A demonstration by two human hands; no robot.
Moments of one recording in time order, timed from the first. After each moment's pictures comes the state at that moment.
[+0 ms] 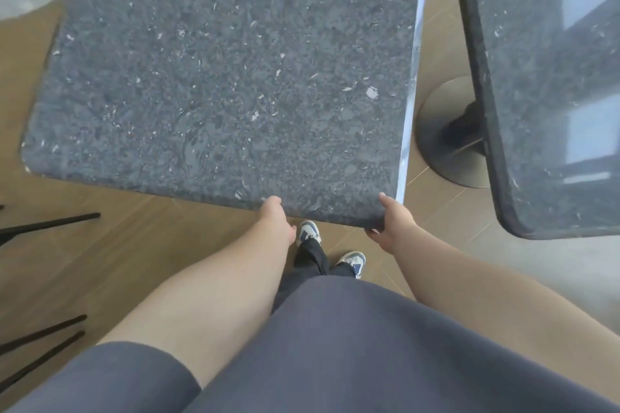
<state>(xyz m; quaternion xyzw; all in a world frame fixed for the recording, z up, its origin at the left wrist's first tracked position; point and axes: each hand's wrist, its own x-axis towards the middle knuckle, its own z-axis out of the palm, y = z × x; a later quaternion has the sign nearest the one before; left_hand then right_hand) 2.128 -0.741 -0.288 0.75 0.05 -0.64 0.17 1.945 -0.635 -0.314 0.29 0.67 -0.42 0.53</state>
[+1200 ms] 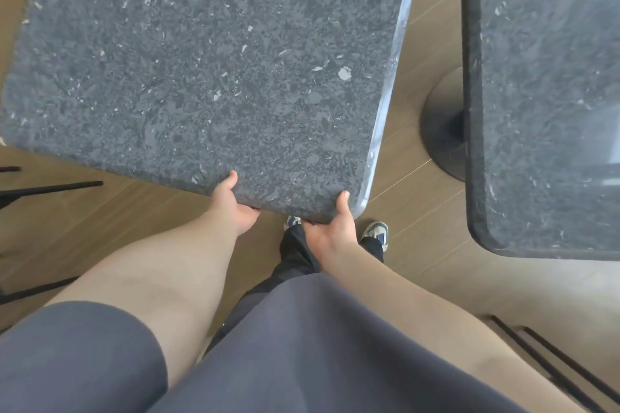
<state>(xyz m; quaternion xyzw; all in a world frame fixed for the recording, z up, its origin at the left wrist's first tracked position) 2.116 -0.732 -0.330 0.67 0.08 -0.66 0.32 1.960 -0.628 -0.325 0.49 0.33 -0.58 0.55</state>
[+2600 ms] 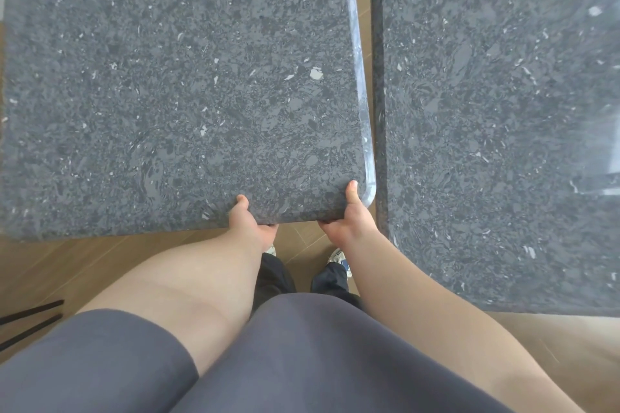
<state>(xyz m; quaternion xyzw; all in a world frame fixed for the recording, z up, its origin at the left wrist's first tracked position) 1.881 -0.718 -0.332 0.69 0.14 -0.62 0.36 1.715 -0.662 -0.336 0.42 0.47 -0.51 0.59</state>
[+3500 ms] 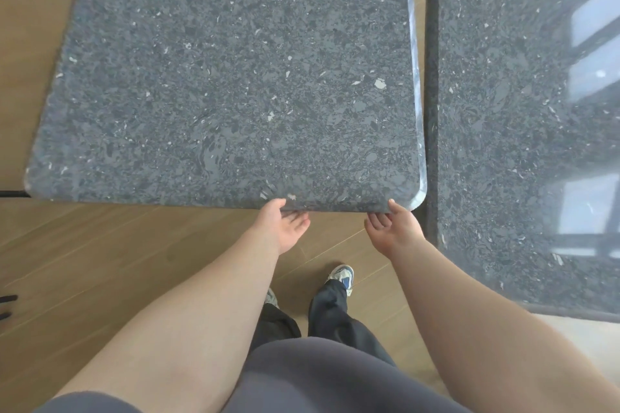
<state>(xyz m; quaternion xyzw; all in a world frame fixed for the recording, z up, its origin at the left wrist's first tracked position) 1.979 -0.704 -0.310 0.60 0.11 -0.75 0.26 1.769 -0.635 -0.299 0.33 0.54 -0.54 0.56</state>
